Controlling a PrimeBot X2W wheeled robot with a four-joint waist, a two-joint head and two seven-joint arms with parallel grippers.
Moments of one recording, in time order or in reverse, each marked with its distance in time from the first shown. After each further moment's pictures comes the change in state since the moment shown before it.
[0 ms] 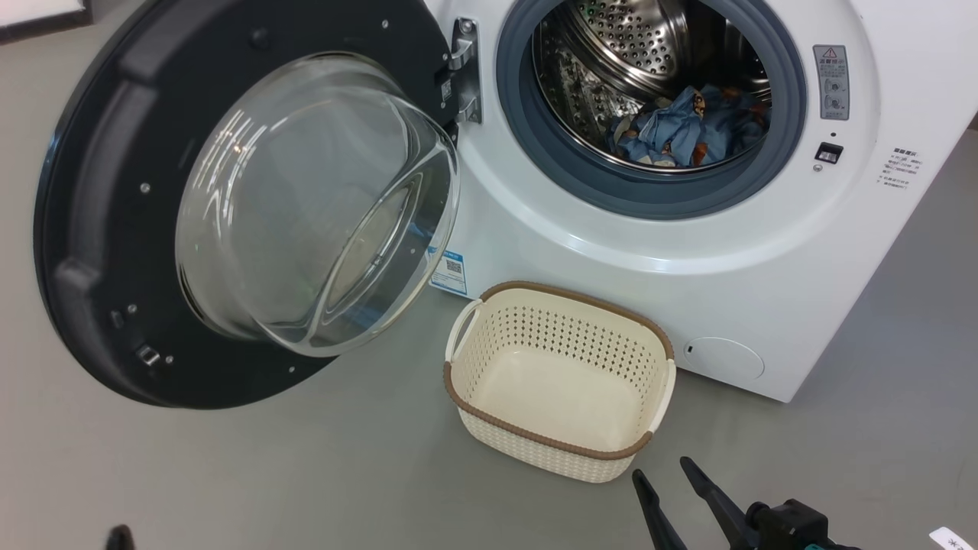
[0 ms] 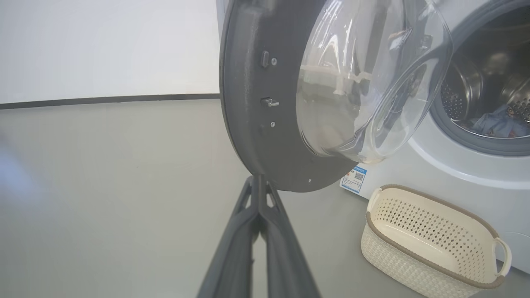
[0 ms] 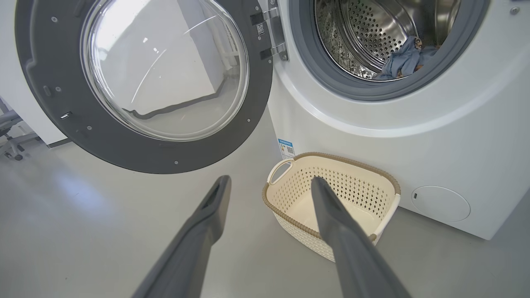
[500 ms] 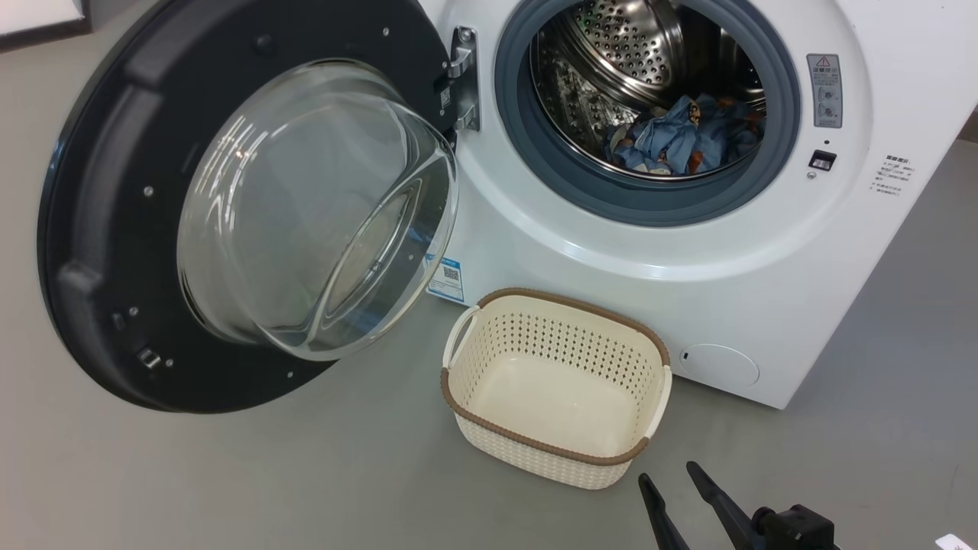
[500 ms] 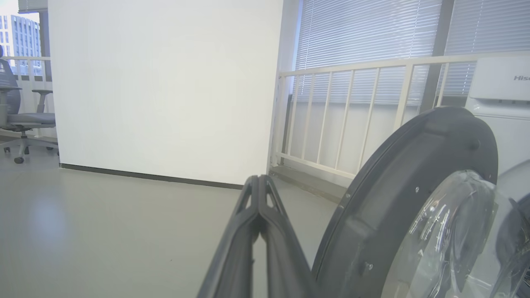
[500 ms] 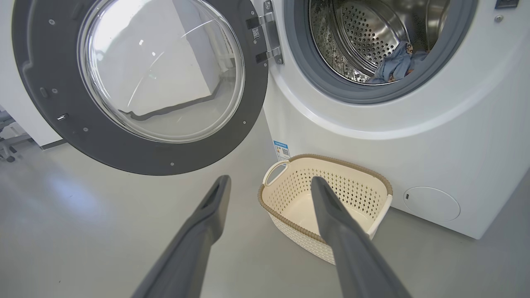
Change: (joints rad) left arm -0.244 0.199 0.249 -0.050 -0.198 -0.092 0.028; right arm 0.012 0.000 -0.017 -0.010 -0.004 0.000 0.000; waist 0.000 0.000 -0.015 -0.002
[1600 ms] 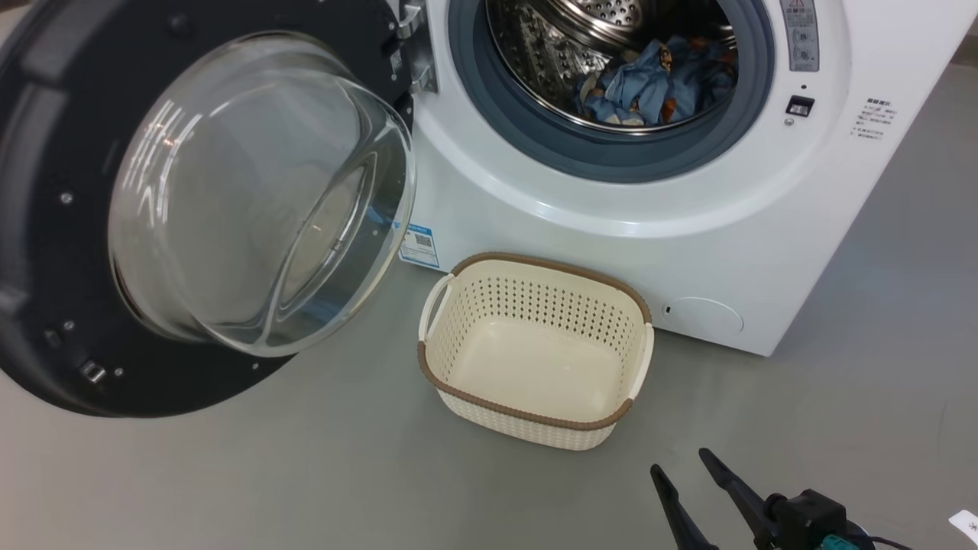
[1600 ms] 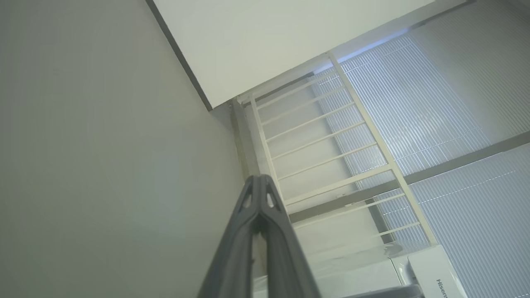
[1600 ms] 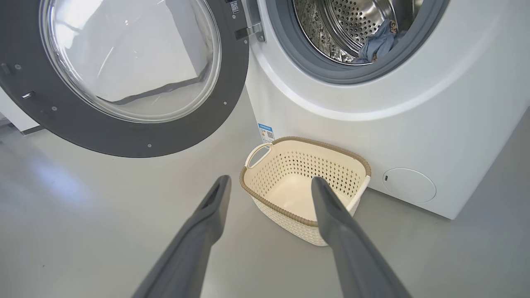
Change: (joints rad) left arm -0.579 0.166 0.310 0.694 -0.776 -0.128 0.420; right arm -0.004 -0.070 0.024 -0.043 -0.007 0.000 0.036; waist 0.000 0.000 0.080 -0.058
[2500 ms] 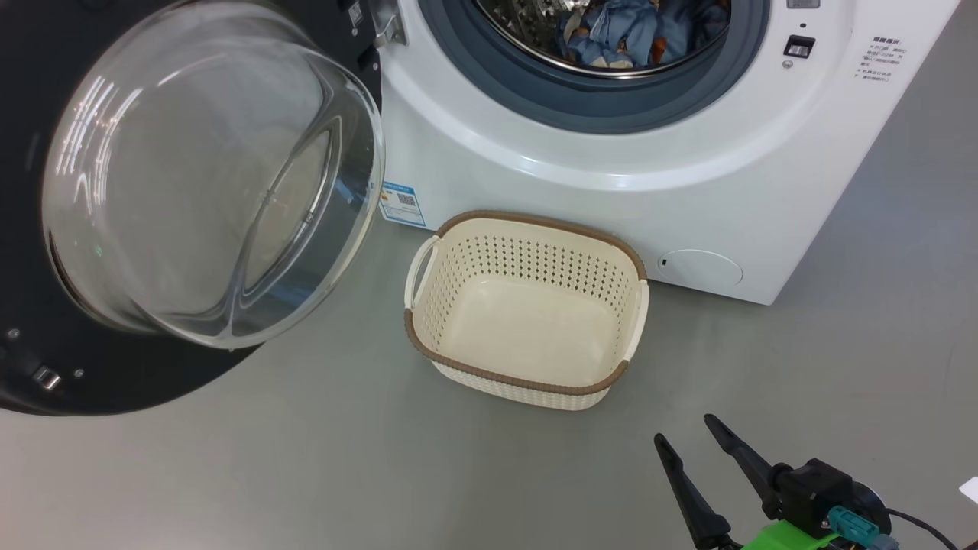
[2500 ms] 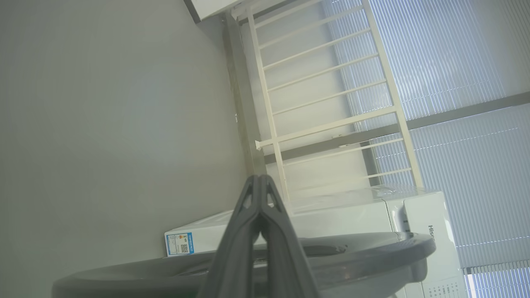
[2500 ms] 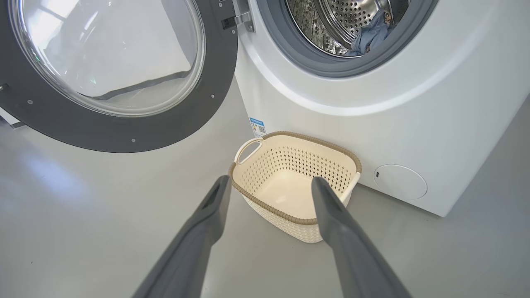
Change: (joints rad) left arm -0.127 0.003 -0.044 0.136 -0.103 -0.019 0.217; right arm -0.041 -0.033 -0.006 -0.071 -0.033 0.000 0.046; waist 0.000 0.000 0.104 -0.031
